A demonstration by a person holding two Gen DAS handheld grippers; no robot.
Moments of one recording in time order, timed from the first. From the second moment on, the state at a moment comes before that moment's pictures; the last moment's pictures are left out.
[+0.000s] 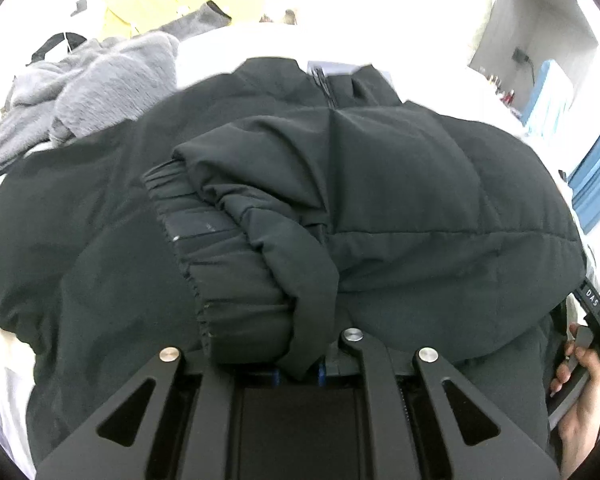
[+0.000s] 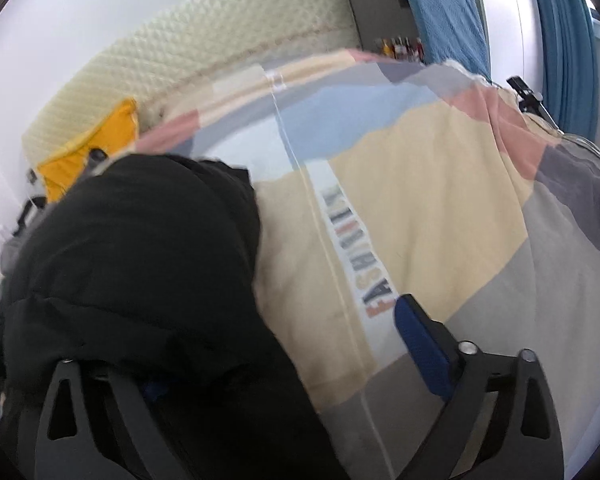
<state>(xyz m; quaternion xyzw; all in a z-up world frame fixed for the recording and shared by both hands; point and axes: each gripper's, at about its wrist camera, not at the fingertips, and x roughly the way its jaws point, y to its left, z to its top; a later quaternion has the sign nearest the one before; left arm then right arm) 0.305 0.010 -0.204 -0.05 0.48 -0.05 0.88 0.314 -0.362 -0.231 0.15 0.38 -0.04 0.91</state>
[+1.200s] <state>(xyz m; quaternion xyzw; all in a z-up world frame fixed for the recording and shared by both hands) 0.179 0.018 -0.123 -0.06 0.42 -0.03 0.90 0.153 -0.302 -0.128 0.08 0.32 0.06 0.94</state>
